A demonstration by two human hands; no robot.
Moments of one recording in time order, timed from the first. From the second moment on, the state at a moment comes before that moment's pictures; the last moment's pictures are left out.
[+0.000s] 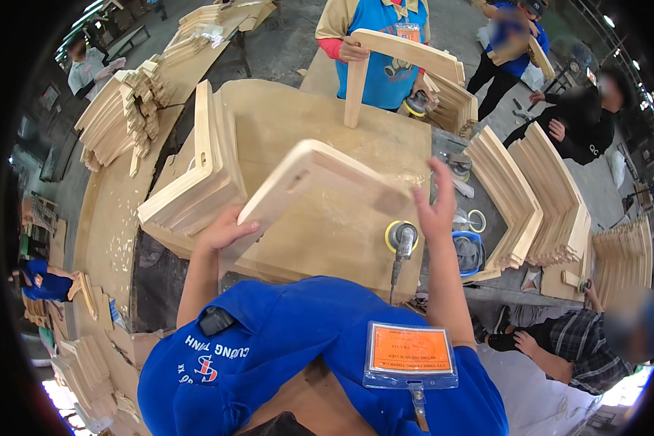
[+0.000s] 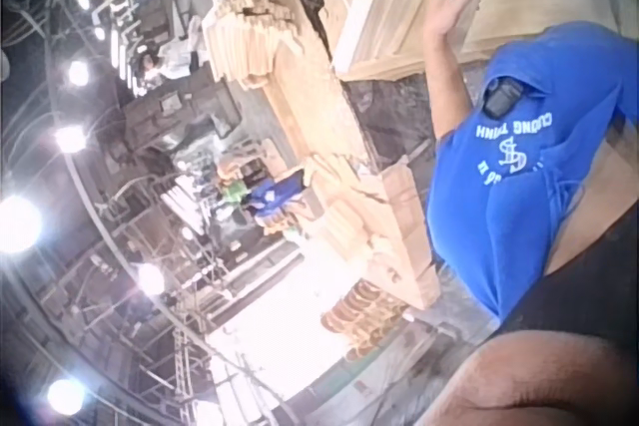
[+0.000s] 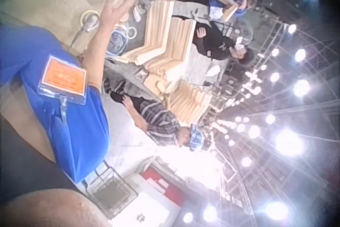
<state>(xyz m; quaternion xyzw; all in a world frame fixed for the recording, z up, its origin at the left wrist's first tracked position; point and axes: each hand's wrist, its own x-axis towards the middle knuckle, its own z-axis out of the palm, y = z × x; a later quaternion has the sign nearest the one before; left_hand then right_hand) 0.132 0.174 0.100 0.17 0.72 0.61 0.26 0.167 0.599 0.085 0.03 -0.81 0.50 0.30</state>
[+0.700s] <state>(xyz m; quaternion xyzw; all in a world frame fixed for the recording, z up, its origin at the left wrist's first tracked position) 0.183 0.272 0.140 0.20 0.87 0.44 -0.03 0.130 0.429 0.151 0.07 -0.37 0.92 0.07</state>
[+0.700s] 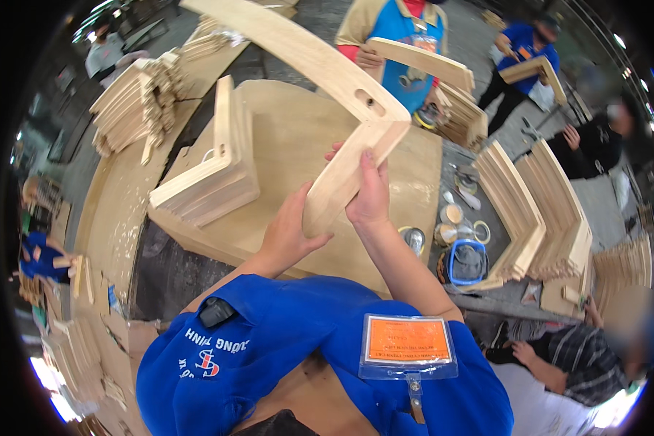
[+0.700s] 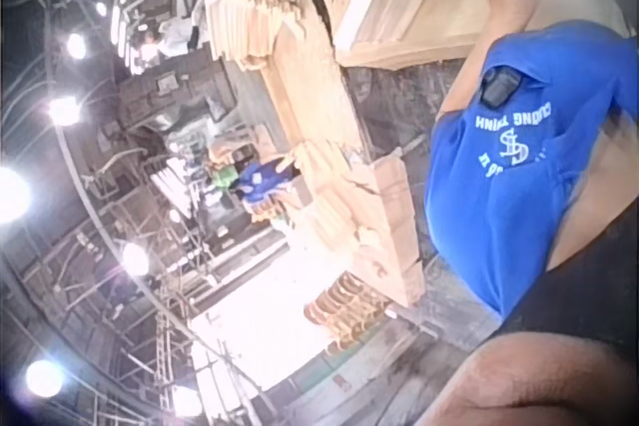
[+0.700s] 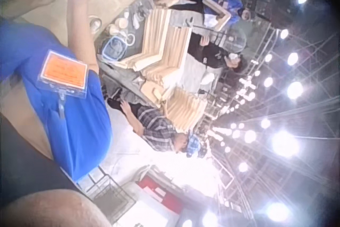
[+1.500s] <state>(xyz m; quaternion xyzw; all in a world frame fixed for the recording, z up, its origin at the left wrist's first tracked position) 0.049 -0.028 0.144 0.09 0.98 0.14 0.06 0.175 0.515 0.037 -0.11 -0.62 0.76 -0.16</state>
